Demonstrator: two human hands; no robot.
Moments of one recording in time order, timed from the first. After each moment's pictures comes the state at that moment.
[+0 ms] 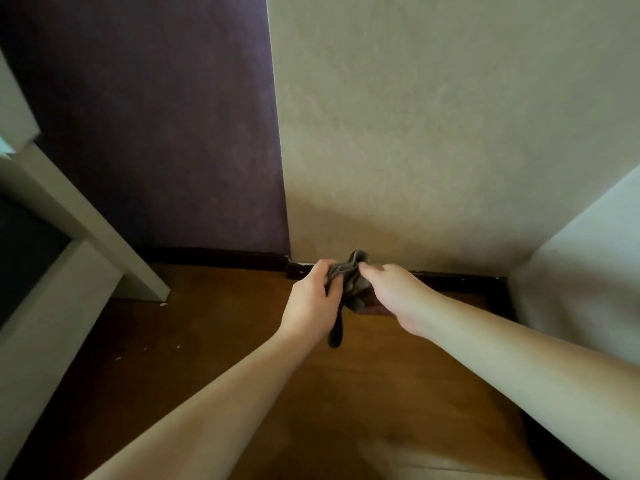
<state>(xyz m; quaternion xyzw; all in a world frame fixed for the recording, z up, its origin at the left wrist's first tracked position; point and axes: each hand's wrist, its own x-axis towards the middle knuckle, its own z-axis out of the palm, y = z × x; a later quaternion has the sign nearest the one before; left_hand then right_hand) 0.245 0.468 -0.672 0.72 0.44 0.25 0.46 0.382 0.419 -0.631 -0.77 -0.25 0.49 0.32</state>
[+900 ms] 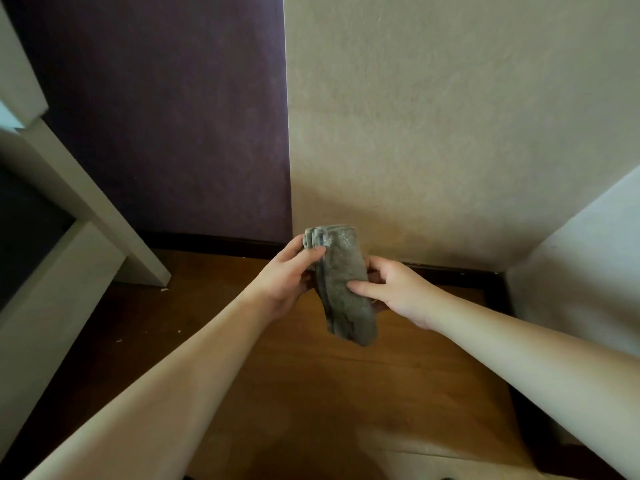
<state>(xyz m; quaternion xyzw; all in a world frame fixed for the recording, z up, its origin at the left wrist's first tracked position) 0.214 0.503 -0.662 0.47 0.34 0.25 0.78 0.400 0.406 -0.654 -0.65 -0.45 0.52 0.33</state>
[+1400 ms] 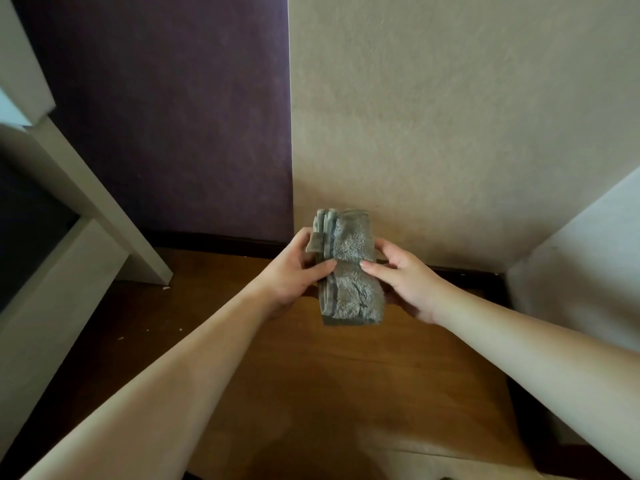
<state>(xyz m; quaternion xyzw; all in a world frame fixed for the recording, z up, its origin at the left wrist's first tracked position) 0.211 0.503 -0.663 0.55 0.29 0.24 0.75 0.404 0.405 -0.647 -0.58 -0.38 0.57 0.44</state>
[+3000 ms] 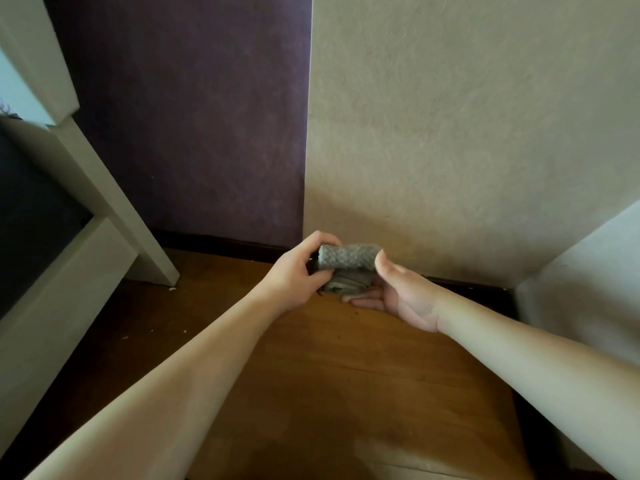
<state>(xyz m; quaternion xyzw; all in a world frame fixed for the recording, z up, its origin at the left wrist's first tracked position) 0.199 0.510 -0.652 0.76 0.30 0.27 0.51 0.392 0.419 -0.643 -0.52 -0.35 0.66 0.41</state>
